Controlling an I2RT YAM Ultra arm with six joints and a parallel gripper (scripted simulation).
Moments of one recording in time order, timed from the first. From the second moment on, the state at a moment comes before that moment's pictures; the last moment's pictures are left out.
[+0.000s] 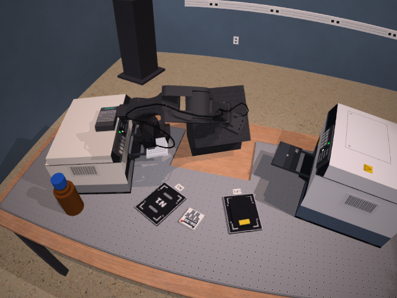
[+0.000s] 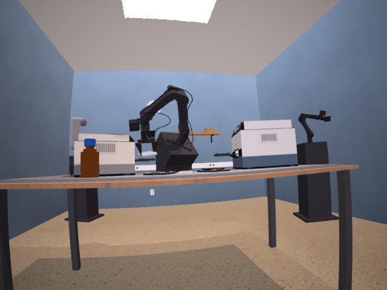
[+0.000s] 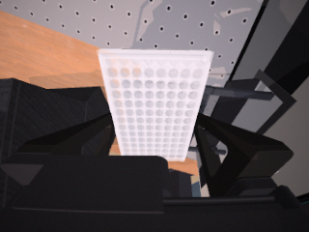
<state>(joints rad) -1.19 2.06 0.98 -0.82 -0.69 -1.81</state>
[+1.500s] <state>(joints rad) -0.89 1.80 0.96 -0.65 -0.65 -1.27</state>
